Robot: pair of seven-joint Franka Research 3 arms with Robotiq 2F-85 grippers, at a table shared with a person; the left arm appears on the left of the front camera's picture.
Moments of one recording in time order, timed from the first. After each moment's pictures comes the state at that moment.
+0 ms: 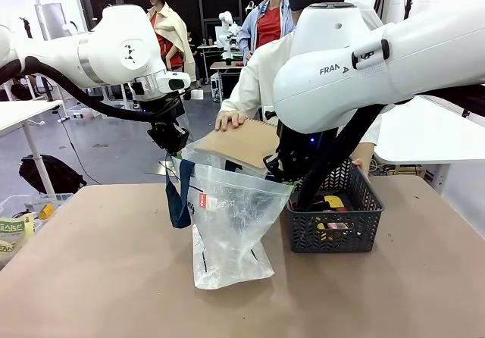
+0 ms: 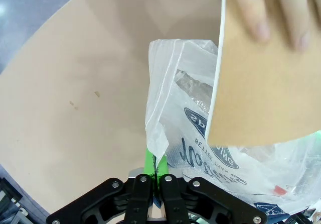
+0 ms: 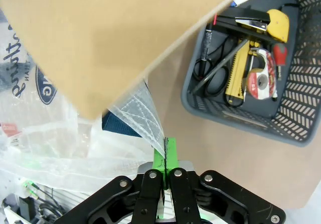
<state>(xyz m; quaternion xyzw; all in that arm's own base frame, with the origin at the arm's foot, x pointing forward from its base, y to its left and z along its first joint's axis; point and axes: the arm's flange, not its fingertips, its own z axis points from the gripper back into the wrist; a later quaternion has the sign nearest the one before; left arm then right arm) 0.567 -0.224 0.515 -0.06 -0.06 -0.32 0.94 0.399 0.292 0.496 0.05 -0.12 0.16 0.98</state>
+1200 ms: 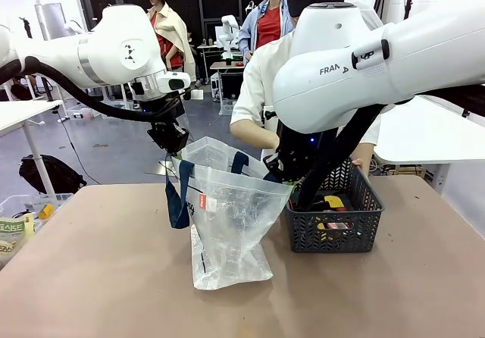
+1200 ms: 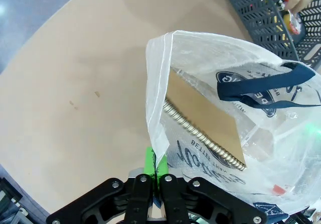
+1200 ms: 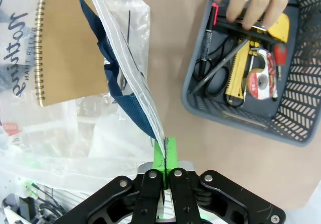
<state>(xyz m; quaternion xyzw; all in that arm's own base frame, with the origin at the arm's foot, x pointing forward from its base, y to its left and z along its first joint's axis) 0.567 -0.224 0.515 -0.06 -0.06 -0.32 0.94 0.399 0.292 0.496 0.05 -0.12 0.16 0.98</state>
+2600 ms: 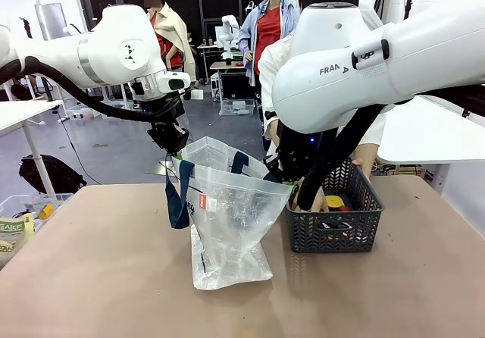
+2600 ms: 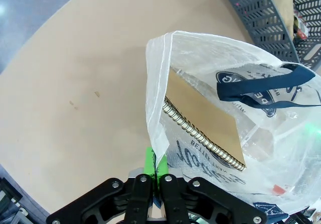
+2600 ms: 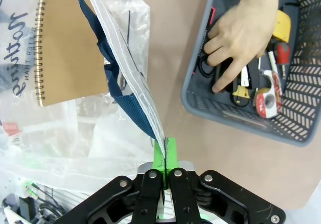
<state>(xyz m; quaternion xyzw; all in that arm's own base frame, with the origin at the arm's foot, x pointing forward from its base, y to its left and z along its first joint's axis) 0.567 -0.224 0.515 -0.06 -0.06 -0.32 0.94 0.399 0.292 0.496 0.05 -0.12 0.16 0.98</state>
